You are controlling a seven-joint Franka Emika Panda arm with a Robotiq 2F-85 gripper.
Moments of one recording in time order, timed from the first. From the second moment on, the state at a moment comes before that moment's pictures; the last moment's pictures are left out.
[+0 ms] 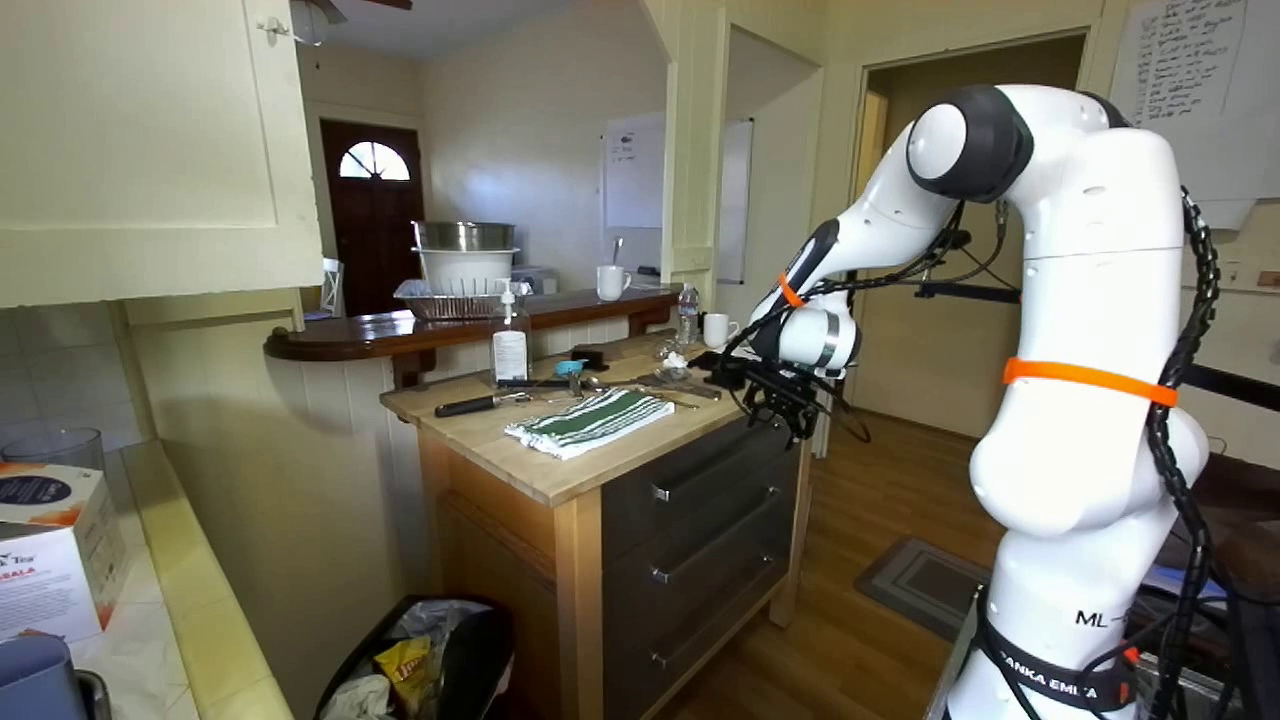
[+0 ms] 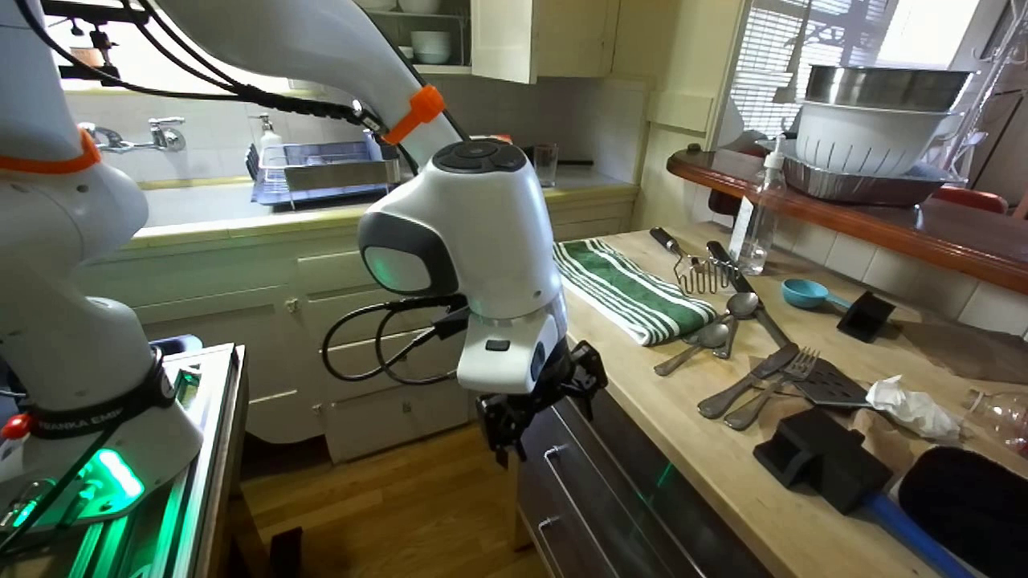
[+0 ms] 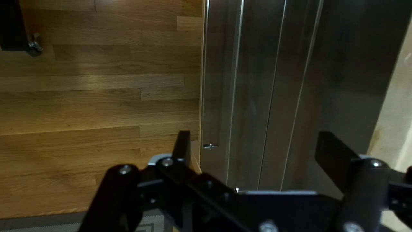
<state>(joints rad) -0.39 0.17 -0.14 -2.38 0.38 2.77 0.66</state>
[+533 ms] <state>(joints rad) -0.44 0.27 -0.05 -2.34 0.65 2.85 0.42</state>
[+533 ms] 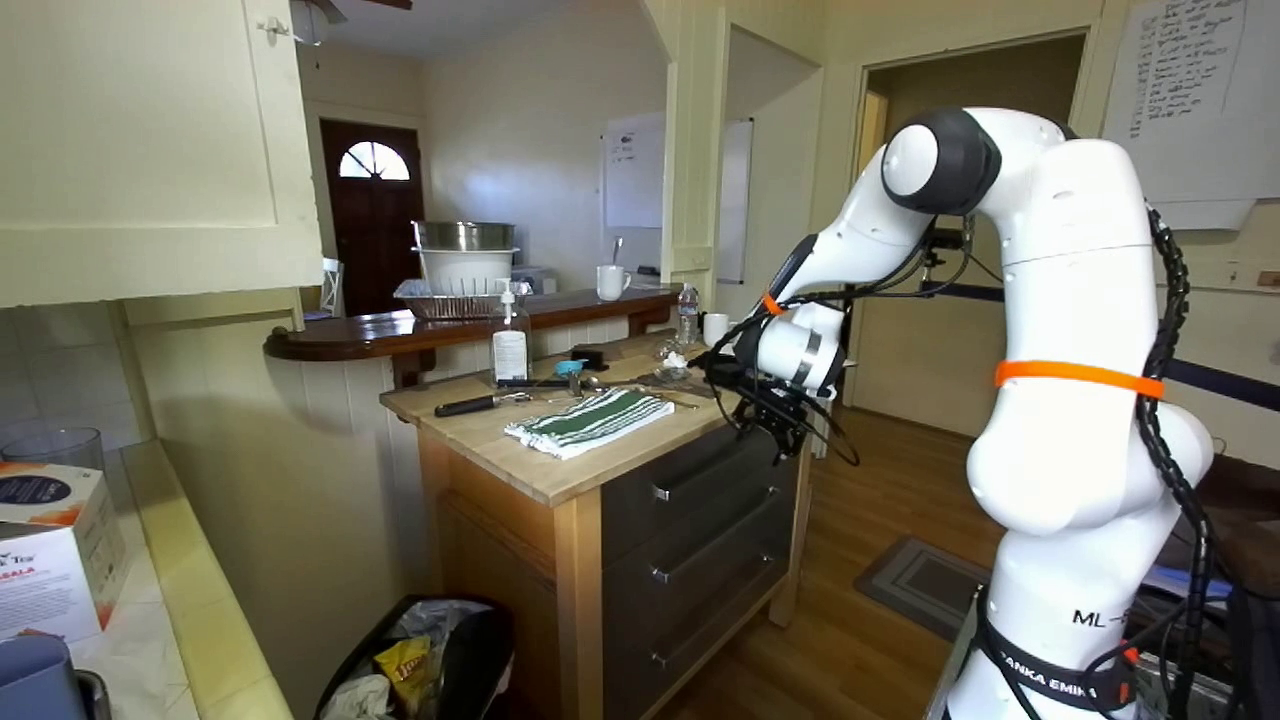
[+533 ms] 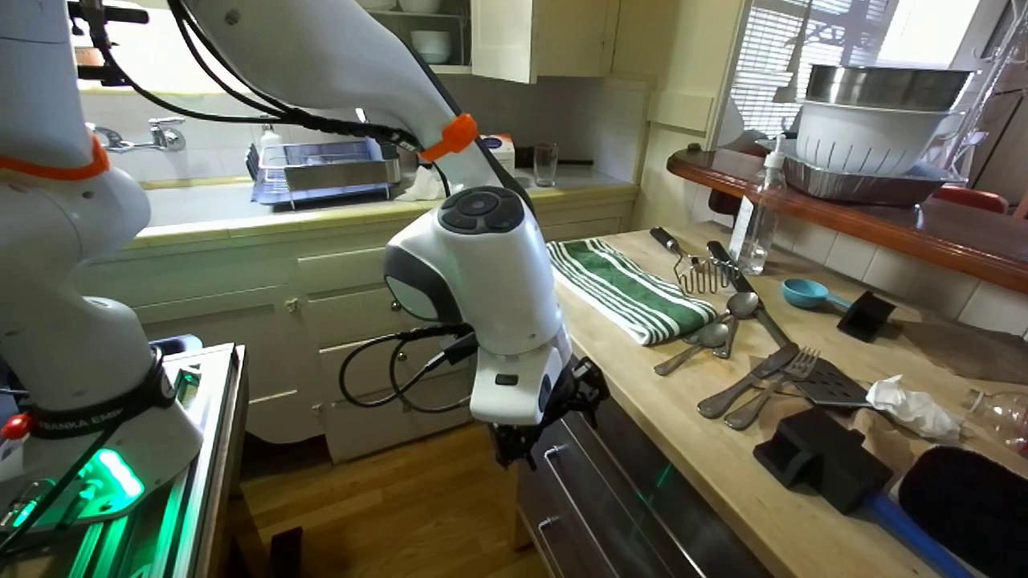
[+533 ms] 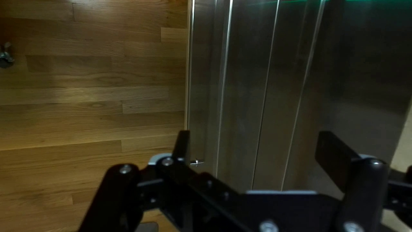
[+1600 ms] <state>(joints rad) -0.62 0.45 0.15 -2.22 0.88 2.92 0.09</state>
